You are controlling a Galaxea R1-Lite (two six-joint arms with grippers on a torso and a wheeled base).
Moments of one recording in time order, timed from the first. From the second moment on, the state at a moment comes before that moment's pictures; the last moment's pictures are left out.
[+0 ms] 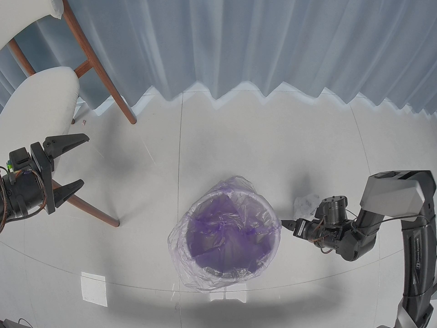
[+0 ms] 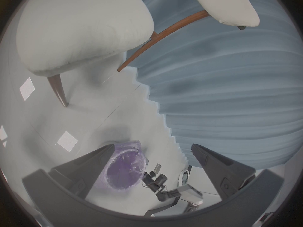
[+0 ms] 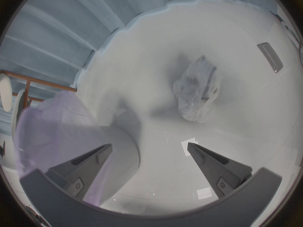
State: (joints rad) left arm -0.05 1.21 -0.62 -0.41 -0.44 -1.03; right arm 0.29 2.44 -0.79 -1.01 0.11 0.56
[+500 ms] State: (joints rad) left arm -0.05 1.14 -0.59 -0.41 -0.43 -0.94; right arm 0.25 1.87 -0.34 -0.99 0.09 0.60
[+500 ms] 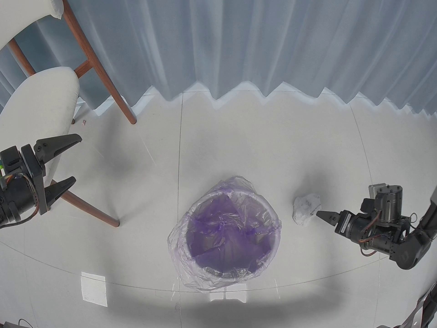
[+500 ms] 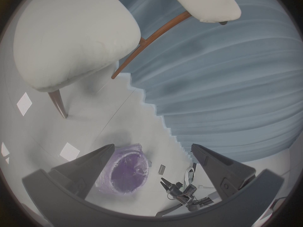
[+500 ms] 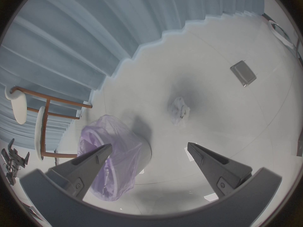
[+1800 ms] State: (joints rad) left arm -0.02 1.04 -0.46 -0.40 -0.44 -0.72; right arm 0.58 2.12 -0.64 -0.84 -0.03 0.61
